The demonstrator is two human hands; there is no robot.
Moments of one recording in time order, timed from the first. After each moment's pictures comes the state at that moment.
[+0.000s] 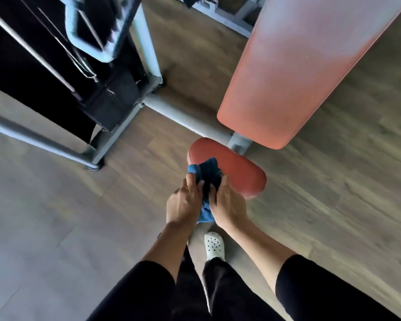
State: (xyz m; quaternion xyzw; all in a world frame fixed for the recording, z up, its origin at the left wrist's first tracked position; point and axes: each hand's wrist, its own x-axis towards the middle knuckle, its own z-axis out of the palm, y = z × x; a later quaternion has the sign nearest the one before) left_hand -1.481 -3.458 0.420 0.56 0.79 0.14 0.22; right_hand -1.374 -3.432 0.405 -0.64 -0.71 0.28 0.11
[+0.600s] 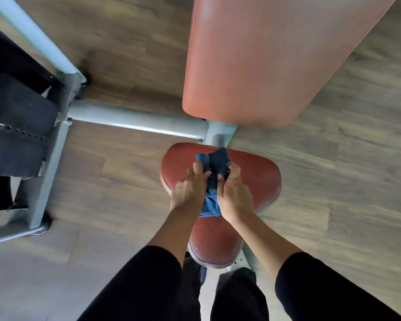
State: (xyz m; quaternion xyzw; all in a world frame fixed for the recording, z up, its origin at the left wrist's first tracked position) left_hand -1.493 -3.286 0.213 0.72 0.63 -0.01 0.29; right_hand -1.385 -3.320 0.209 -0.81 -0.51 0.29 0.10
